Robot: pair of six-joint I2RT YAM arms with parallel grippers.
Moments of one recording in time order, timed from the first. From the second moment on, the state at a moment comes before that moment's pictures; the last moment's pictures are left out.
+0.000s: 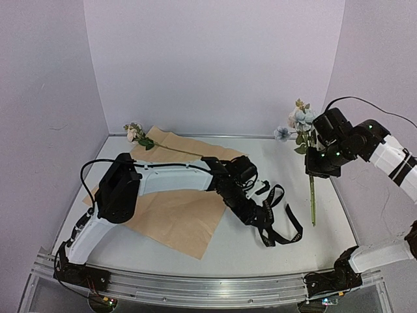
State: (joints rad) left arm -1.08 2.41 2.09 -0.68 0.30 -0.13; right arm 0.55 1.22 1.33 -1.15 0.25 0.61
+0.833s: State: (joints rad) left arm -1.20 2.50 2.22 -0.99 0.26 -0.07; right arm 0.57 1.04 1.20 -1.15 0.18 0.69
